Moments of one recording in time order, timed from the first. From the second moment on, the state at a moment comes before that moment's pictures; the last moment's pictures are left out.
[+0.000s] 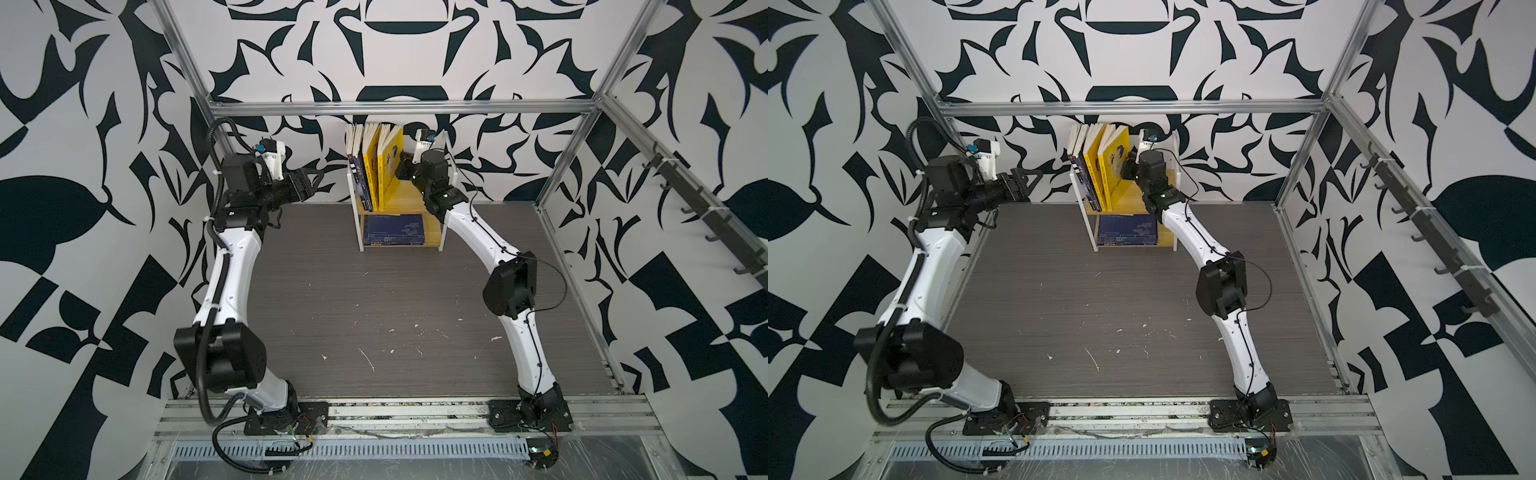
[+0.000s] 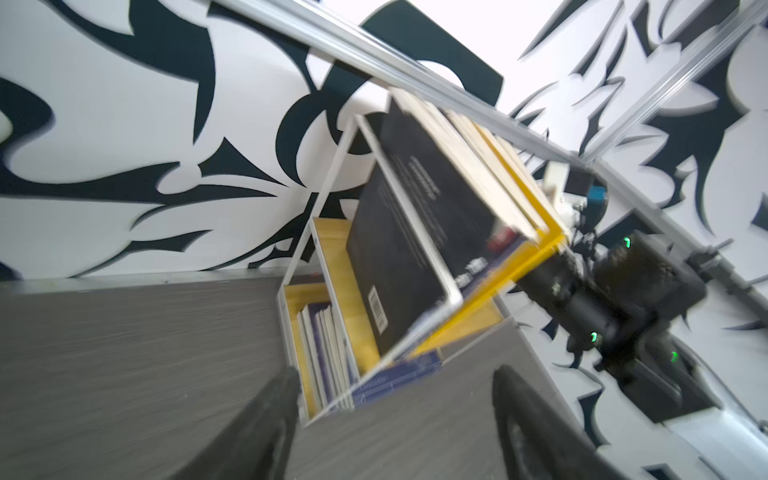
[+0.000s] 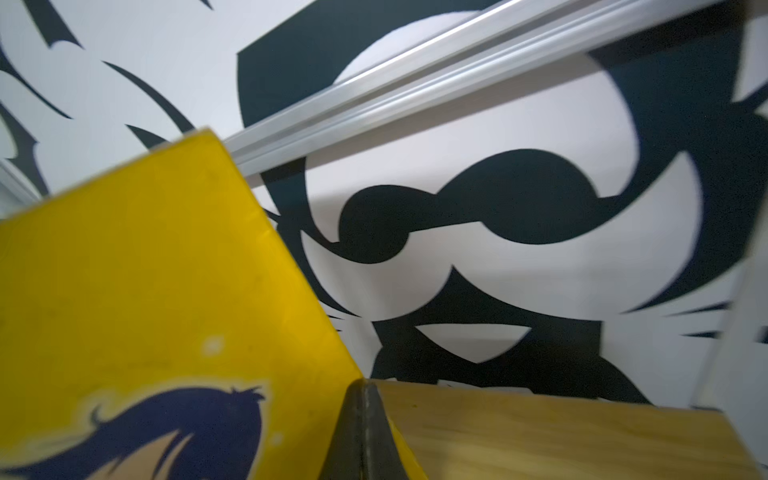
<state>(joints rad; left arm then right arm) 0.07 1.64 1.62 -0.26 0.72 -0.40 0.49 2.39 2.42 -0.04 0.05 0.39</state>
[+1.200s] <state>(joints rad) -0.11 2.16 1.74 0.45 0.99 -1.06 0.53 2.48 2.65 -0.04 -0.12 0.37</state>
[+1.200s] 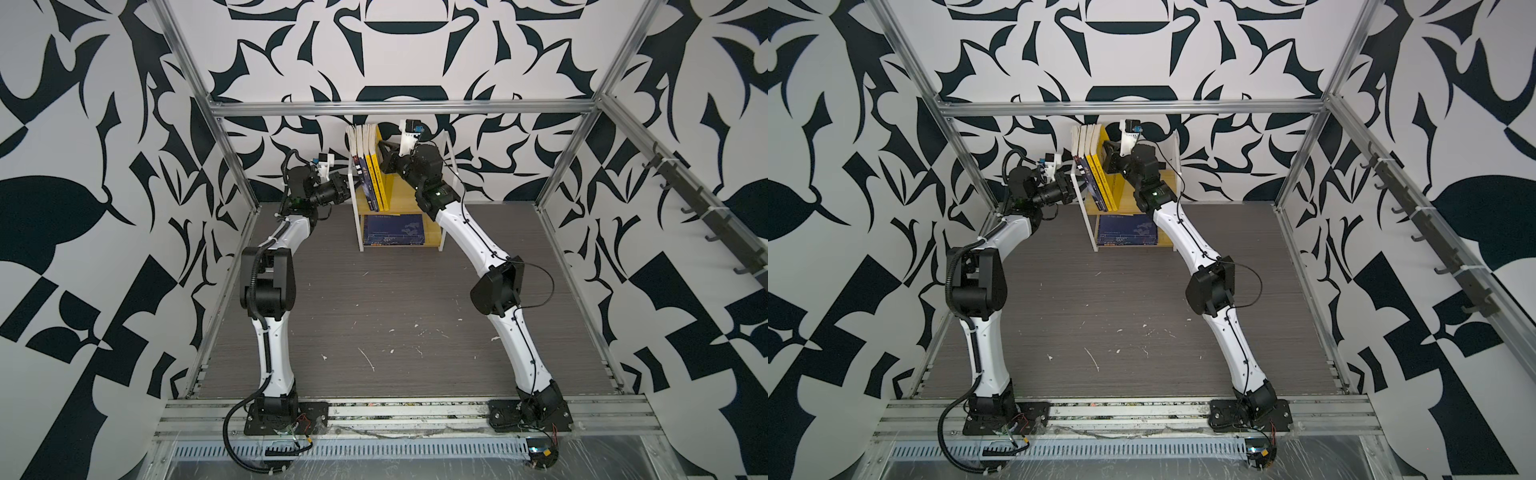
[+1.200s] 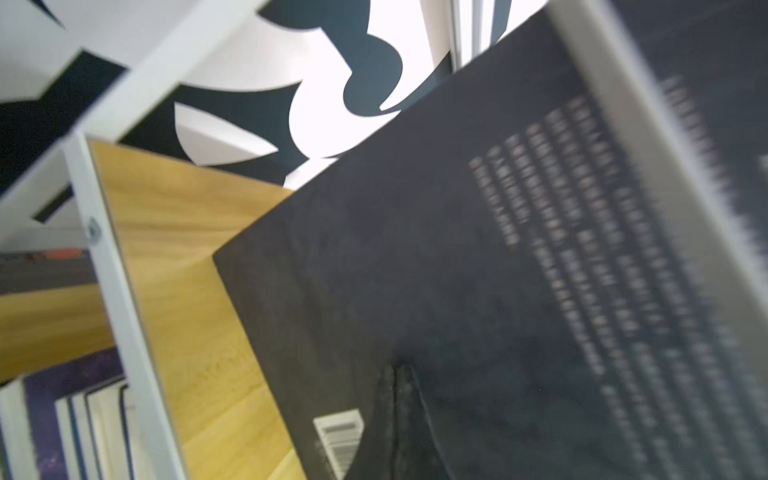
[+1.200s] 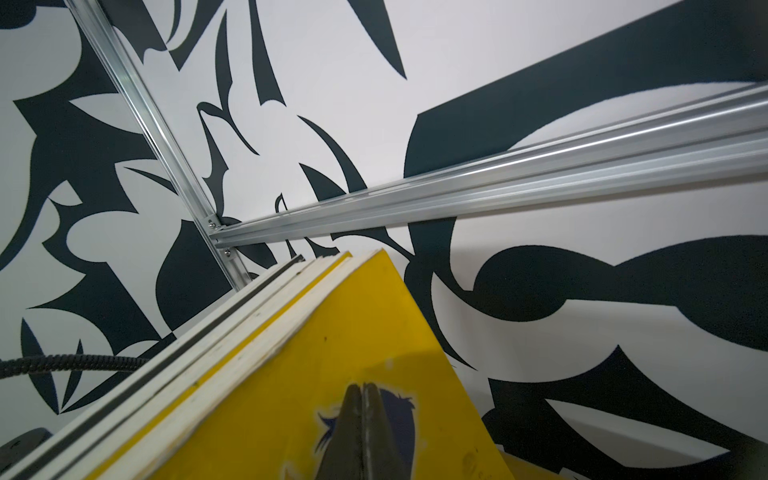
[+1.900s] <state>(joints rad) 0.04 2.02 1.63 0.21 0.80 -0.95 0.54 2.37 2.49 -0.08 -0.06 0.30</state>
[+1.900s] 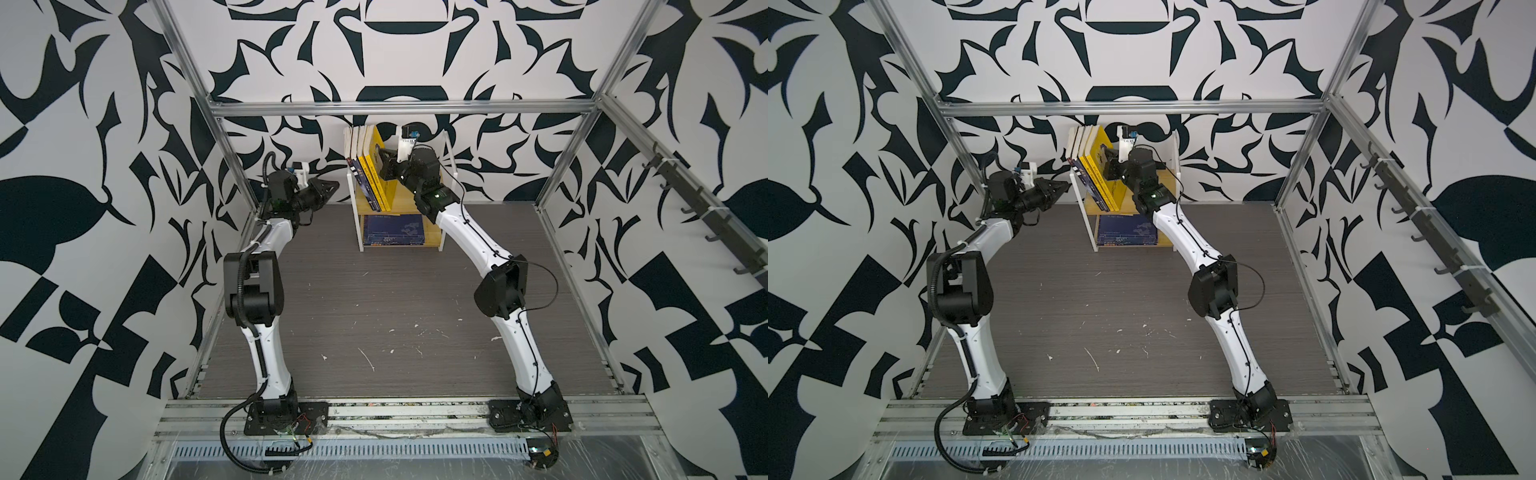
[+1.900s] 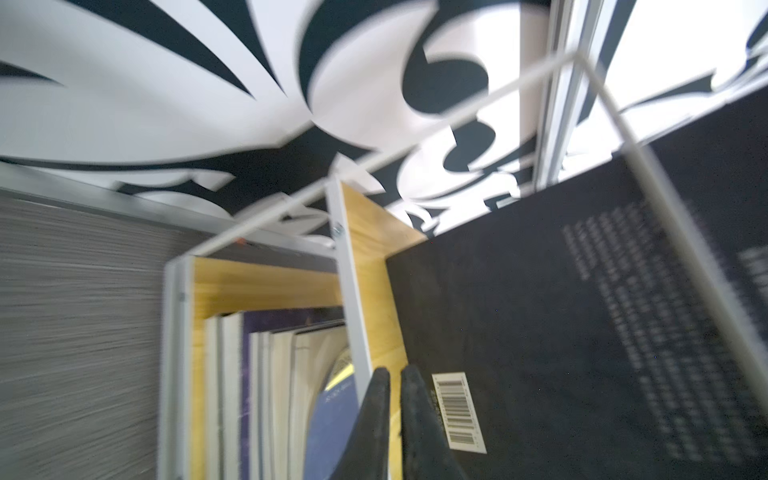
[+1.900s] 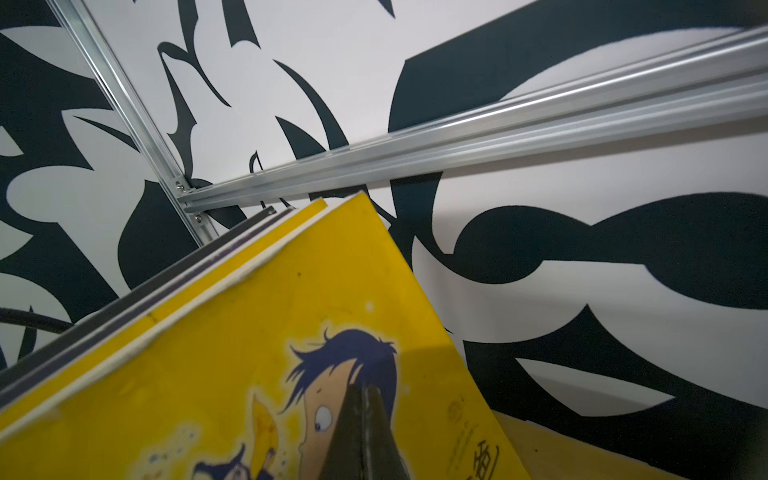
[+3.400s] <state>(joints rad) 0.11 1.38 0.56 0.25 0.27 -0.07 0.26 1.04 0.39 0.27 0.37 0.04</state>
